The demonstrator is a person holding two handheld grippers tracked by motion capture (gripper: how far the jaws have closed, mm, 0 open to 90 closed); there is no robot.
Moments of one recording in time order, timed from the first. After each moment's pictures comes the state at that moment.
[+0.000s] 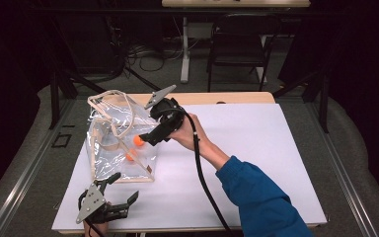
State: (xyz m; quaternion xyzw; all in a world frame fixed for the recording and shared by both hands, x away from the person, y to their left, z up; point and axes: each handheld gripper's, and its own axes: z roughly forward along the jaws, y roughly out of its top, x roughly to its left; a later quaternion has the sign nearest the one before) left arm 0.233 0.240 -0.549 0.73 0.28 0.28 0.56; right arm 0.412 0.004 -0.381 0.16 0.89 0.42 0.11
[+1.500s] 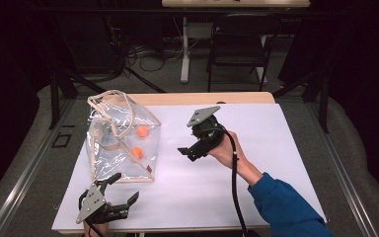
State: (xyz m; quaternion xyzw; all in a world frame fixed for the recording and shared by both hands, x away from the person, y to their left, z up) left arm 0.233 0.240 -0.549 0.73 0.27 0.28 0.56; right arm 0.383 -0.093 -0.417 0.20 0.88 0.40 0.15
